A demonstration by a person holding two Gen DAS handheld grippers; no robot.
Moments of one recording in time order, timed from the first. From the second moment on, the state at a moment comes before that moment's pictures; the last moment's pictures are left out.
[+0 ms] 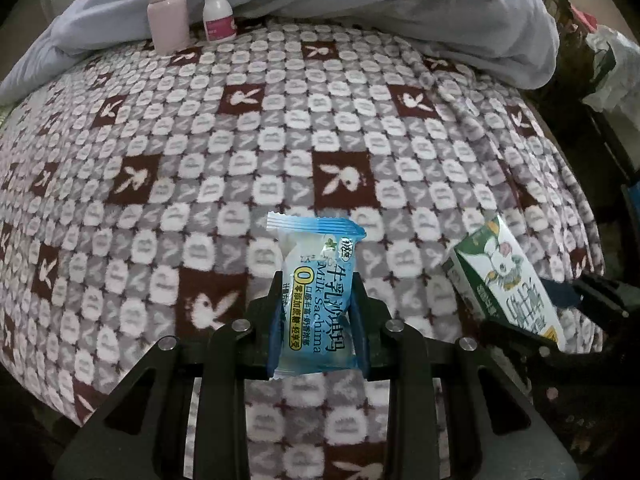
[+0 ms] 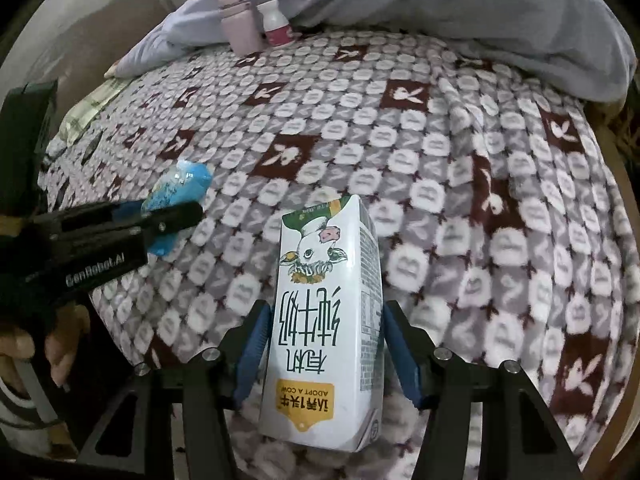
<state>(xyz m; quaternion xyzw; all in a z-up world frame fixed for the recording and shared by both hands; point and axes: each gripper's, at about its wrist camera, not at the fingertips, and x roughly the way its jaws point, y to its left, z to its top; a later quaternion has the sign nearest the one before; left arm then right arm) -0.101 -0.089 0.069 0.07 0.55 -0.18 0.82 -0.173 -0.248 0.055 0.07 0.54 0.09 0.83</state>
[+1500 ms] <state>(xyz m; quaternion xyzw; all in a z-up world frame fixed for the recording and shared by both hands) -0.187 -0.449 0.107 0.12 0.52 -0.45 0.72 -0.347 -0.571 0.079 0.23 0.42 -0.19 0.86</state>
